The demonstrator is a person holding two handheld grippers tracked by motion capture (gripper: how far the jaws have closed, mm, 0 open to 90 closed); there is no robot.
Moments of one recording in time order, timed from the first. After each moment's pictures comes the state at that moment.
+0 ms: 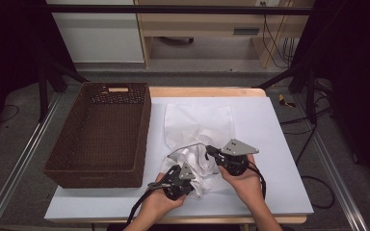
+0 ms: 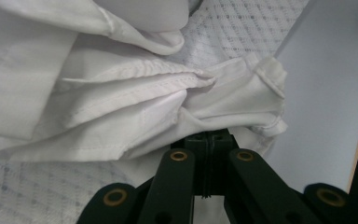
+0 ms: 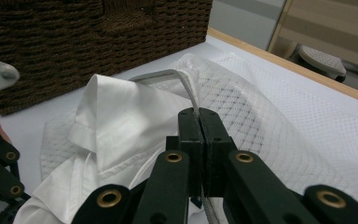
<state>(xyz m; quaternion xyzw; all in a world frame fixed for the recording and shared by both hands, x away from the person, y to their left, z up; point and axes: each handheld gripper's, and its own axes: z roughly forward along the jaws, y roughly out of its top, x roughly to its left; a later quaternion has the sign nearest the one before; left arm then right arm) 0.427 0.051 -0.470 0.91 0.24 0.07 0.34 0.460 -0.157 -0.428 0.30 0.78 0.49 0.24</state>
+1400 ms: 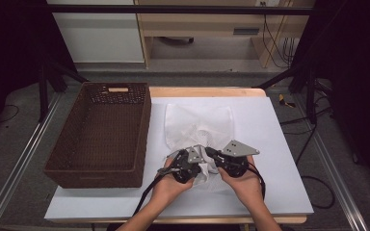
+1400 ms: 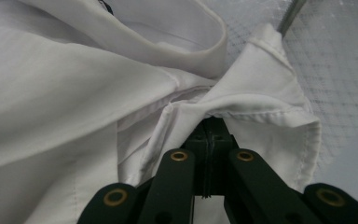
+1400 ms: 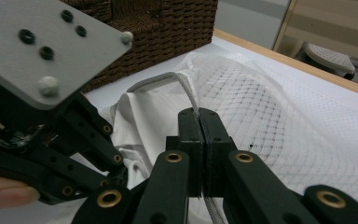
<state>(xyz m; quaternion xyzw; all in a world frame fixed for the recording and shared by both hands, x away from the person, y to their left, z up) 0.470 0.027 -0.462 0.89 0.26 0.12 0.36 0.456 -0.156 -0.427 0.30 0.78 0.50 0.23</state>
